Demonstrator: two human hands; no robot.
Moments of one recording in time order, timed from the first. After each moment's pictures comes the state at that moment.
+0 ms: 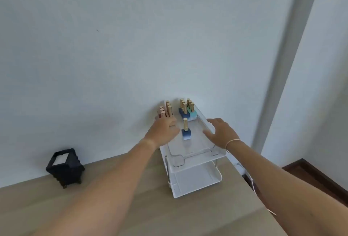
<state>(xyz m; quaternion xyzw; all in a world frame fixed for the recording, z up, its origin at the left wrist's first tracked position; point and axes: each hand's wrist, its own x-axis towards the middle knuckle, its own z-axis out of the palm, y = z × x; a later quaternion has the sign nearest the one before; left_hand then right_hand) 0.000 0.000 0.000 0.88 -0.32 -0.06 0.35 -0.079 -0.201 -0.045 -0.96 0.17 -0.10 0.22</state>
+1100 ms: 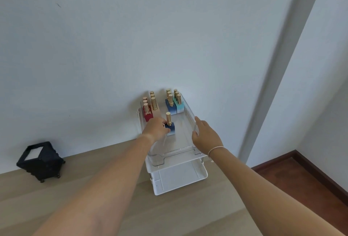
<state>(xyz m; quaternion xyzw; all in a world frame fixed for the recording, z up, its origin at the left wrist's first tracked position) 0.029 -0.064 -0.052 0.93 -0.21 -0.12 0.29 -0.072 -0.207 -0.078 -0.94 0.16 -0.09 0.28</state>
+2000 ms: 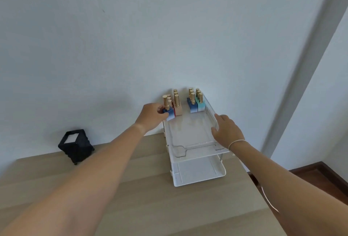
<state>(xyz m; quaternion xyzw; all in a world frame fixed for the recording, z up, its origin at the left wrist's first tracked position) 0.030 0.021 -0.008 0.90 -0.23 0.00 0.38 -0.071 -0.207 -0.070 -0.97 0.15 -0.10 0.18</state>
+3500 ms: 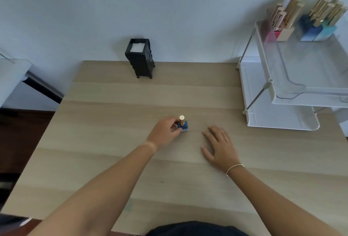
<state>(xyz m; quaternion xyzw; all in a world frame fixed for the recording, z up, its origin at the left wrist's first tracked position) -0.067 0.255 -0.217 0.91 -0.09 -0.15 0.38 -0.134 0.047 -0.268 -0.98 -0.09 0.01 0.18</state>
